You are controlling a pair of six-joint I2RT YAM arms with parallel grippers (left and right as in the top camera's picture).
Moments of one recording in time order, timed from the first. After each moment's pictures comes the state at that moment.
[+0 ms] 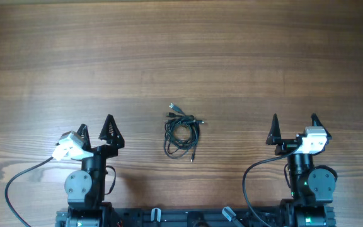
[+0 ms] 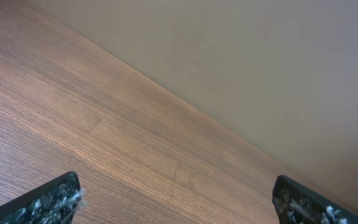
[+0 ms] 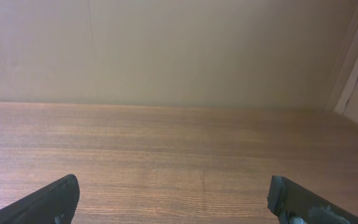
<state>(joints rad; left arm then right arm) -0.02 0.01 0.01 -0.06 -0.08 -0.58 -0.01 0.02 0.01 0.01 0.02 -0.04</state>
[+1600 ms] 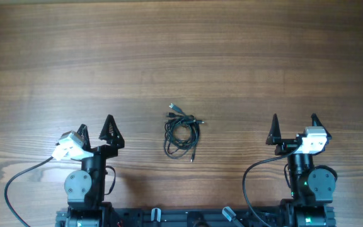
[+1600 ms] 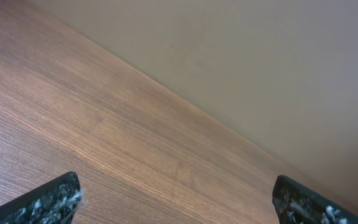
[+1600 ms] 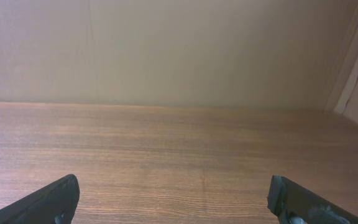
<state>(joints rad) -0.02 0.01 0.02 -0.08 -0.08 -0.57 -0.01 0.02 0.01 0.01 0.02 -0.04</state>
